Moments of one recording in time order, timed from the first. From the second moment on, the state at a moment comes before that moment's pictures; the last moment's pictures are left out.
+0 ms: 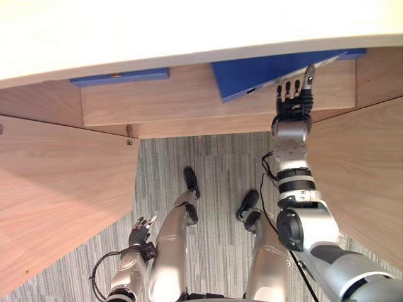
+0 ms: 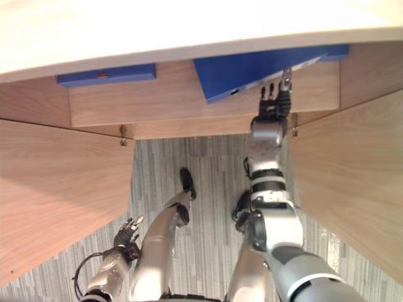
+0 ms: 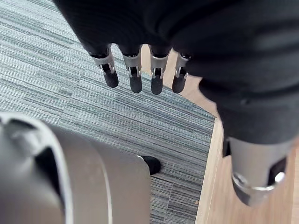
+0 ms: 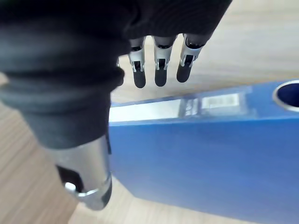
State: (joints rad) left arm -0.02 0.11 0.01 0.70 -0.48 -0.05 0.12; right arm -0.93 -0.12 -0.19 0.62 1.20 -0.23 -0.35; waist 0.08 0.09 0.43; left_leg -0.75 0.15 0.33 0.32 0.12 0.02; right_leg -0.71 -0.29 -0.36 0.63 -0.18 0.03
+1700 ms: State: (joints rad) left arm -0.07 0.16 -0.10 0.82 -0.47 -0.07 0.06; right arm -1.06 -0.34 0.27 0.84 1.11 -0.04 -0.08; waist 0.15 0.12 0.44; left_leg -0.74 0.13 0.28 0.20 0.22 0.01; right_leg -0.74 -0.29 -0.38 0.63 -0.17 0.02
